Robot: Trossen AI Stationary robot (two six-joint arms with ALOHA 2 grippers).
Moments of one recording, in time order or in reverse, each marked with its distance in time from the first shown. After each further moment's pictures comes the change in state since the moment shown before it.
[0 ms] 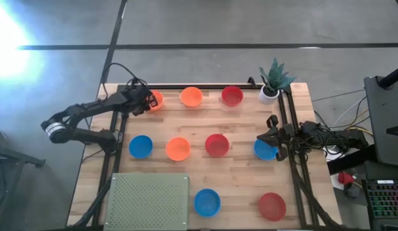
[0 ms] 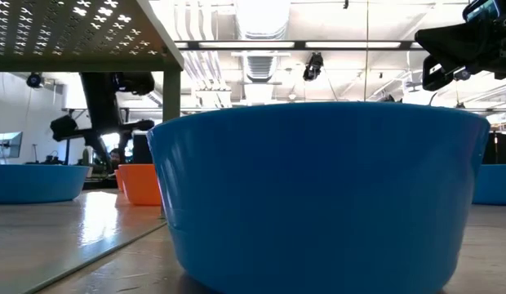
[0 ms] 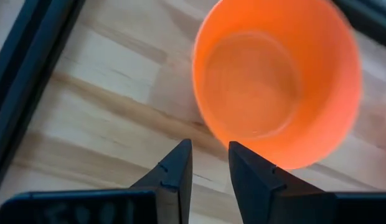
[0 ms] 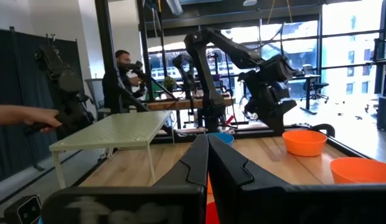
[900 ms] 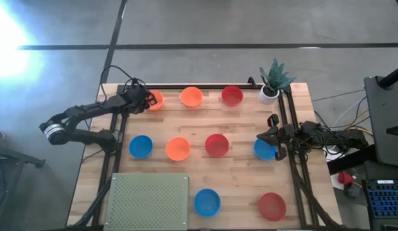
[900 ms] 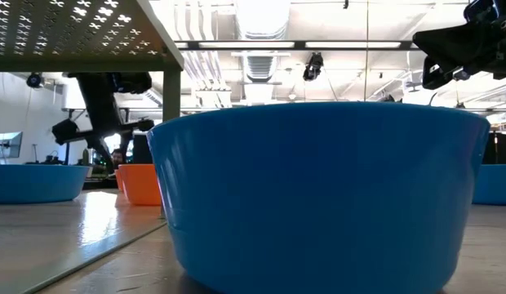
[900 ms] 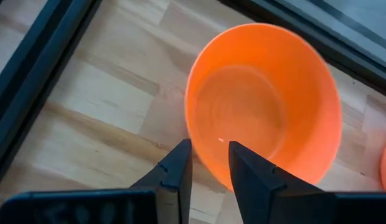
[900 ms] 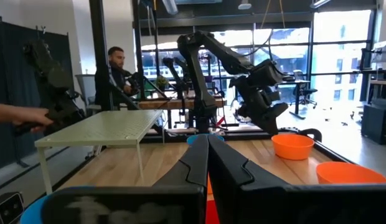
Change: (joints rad) left arm 0.007 -0.024 -0.063 0.123 -0.079 0.006; right arm 0.000 0.000 0.000 0.000 0.027 -0.052
